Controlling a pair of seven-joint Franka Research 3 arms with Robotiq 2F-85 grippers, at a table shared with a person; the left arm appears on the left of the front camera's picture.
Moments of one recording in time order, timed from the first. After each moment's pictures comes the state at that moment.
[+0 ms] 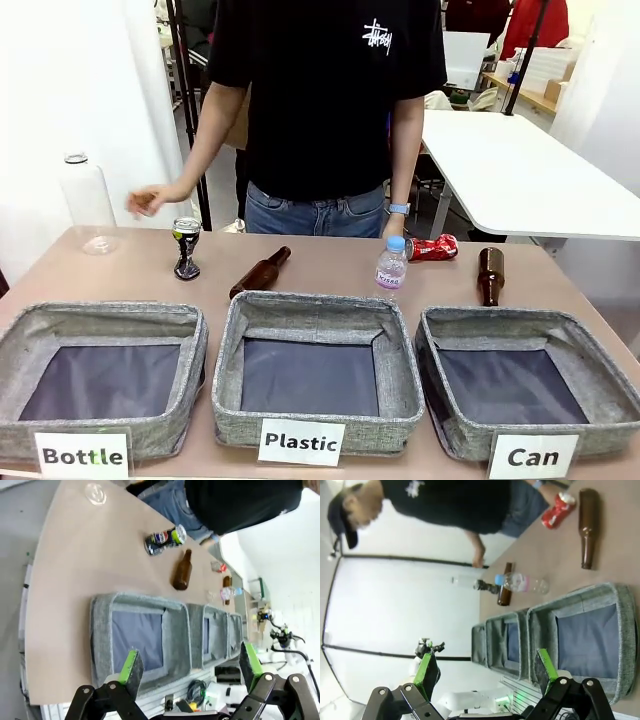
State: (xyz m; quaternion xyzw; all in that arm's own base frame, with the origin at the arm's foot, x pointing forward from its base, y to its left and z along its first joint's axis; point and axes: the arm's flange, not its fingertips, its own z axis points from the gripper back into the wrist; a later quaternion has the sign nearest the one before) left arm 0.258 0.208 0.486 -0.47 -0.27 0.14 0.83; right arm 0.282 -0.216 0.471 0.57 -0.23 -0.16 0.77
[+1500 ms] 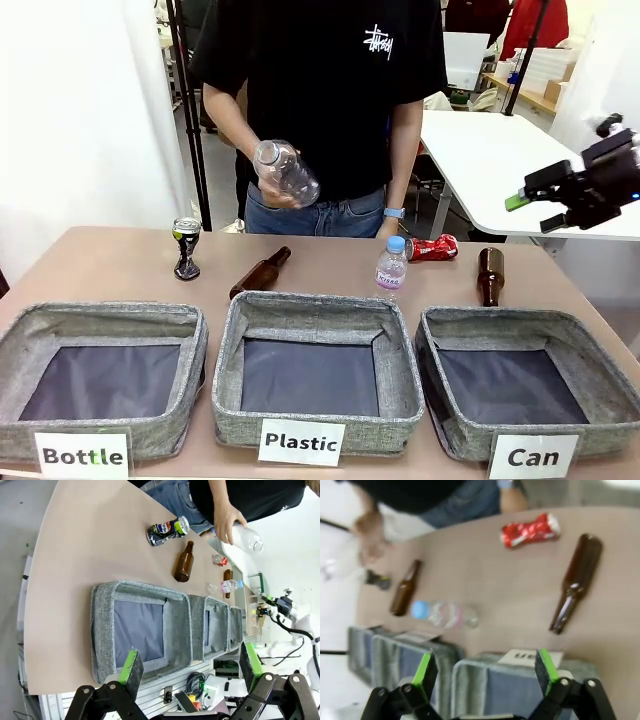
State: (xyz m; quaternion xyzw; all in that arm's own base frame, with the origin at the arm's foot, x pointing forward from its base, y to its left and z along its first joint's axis) left arm 0.246 0.212 0.478 -0.47 -0.25 0.14 0.83; right arm 0.446 -0.024 0.490 0.26 -0.24 -0.01 0.94
